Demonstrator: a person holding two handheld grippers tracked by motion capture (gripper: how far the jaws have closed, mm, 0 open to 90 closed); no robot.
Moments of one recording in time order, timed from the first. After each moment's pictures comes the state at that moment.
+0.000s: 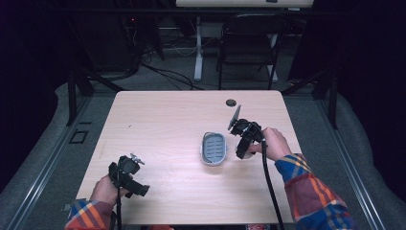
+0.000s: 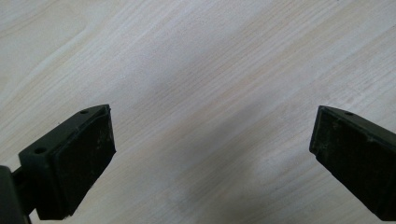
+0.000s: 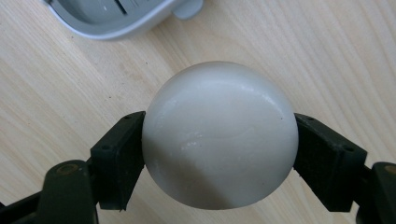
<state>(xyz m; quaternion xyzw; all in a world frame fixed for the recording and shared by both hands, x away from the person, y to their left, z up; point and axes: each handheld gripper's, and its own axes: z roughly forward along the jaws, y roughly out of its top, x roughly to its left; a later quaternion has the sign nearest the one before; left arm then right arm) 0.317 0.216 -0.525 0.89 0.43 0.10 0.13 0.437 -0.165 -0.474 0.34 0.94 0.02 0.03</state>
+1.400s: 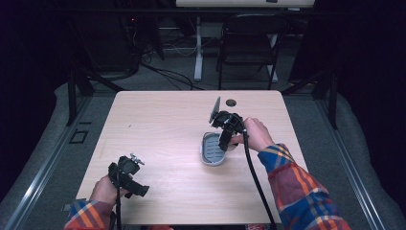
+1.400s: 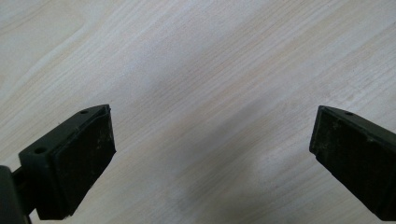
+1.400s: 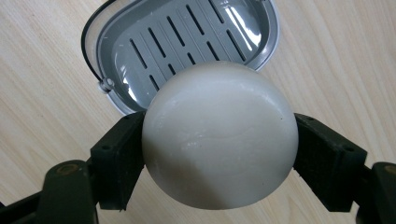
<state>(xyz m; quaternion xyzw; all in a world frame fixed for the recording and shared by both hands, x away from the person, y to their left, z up) 0.317 0.217 -0.525 0.89 0.43 0.09 0.12 0.455 -0.108 -0.458 0.29 0.95 0.02 0.04</state>
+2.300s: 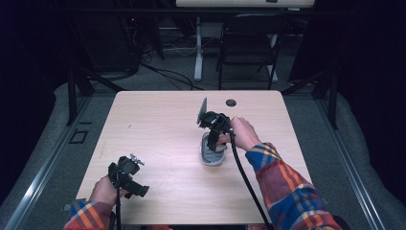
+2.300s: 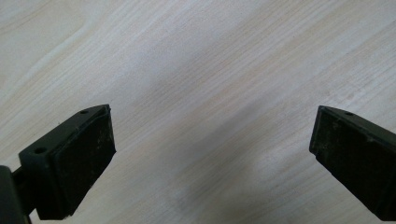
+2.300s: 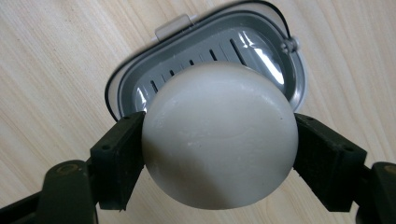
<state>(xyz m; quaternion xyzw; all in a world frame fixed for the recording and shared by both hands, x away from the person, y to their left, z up) 0.316 0.217 -0.526 0.89 0.43 0.10 0.13 0.465 -0.072 -0.470 0.28 0.96 0.02 0.03</state>
